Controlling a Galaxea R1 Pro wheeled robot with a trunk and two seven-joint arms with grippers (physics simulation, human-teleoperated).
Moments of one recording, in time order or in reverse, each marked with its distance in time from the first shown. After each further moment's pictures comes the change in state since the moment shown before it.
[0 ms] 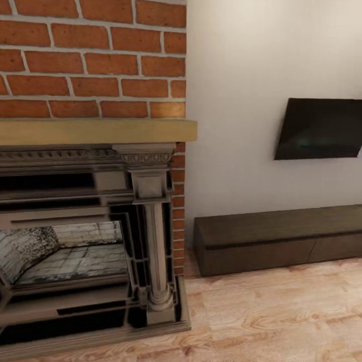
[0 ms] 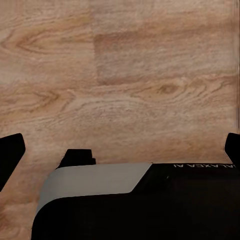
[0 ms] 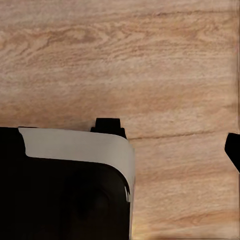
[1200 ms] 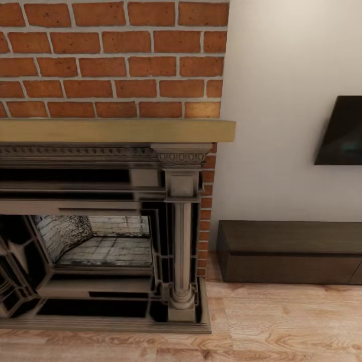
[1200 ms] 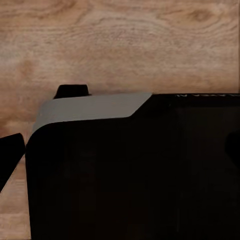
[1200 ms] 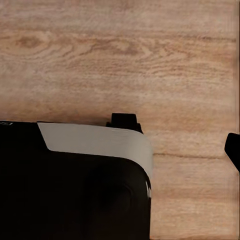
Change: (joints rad) left arm 0.000 -0.001 -0.005 0.105 0.005 0.123 -0.005; right arm 0.001 0.027 0.000 0.005 -0.008 0.012 0.009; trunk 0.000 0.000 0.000
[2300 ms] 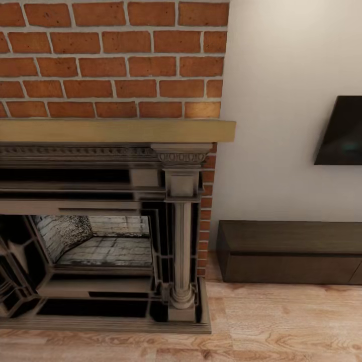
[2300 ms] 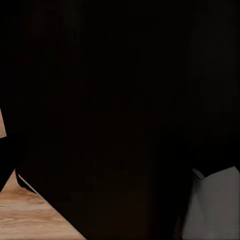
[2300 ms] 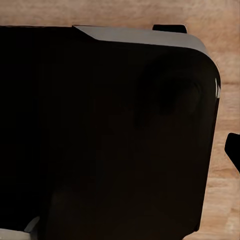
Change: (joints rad) left arm 0.000 0.017 0.004 0.380 0.002 -0.171 -0.055; right arm 0.001 0.078 -0.004 0.223 -0.029 0.003 -0.010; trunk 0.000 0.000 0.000
